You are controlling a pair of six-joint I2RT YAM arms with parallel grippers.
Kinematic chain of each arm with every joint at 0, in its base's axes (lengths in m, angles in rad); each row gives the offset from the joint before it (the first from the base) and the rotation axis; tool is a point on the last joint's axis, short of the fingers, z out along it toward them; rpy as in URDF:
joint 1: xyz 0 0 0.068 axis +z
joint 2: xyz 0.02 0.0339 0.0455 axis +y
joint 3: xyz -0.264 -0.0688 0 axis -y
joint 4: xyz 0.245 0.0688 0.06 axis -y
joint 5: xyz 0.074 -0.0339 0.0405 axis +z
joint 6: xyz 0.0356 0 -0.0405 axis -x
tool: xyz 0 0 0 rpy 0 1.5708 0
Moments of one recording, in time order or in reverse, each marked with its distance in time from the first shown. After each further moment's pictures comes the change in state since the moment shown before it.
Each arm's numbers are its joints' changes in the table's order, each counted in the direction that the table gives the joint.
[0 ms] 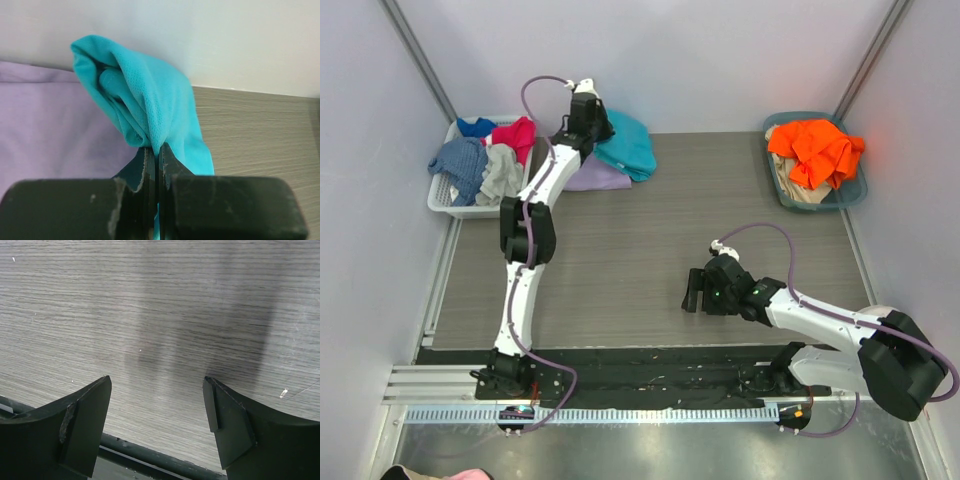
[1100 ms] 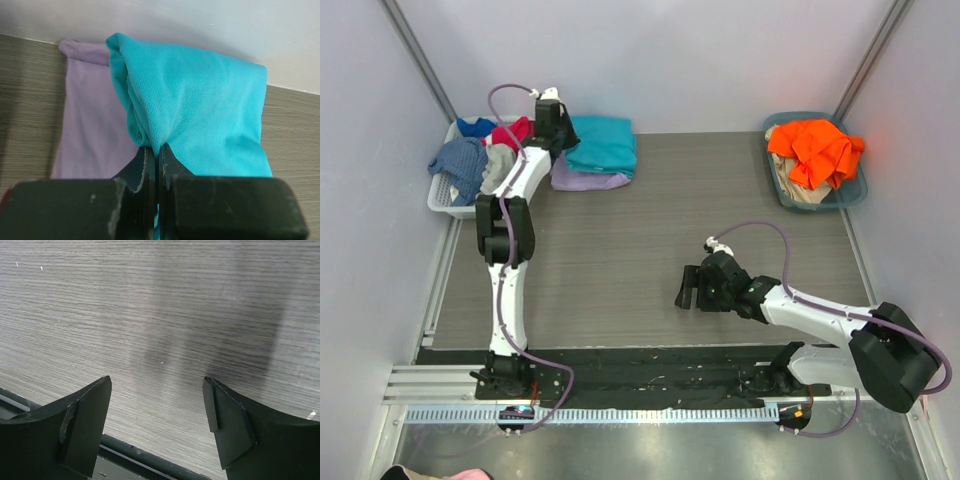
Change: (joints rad) left arm 0.163 -0.097 -0.203 0.011 -0.036 -0.061; right arm 0.000 0.053 0.008 0.087 0.040 -0.010
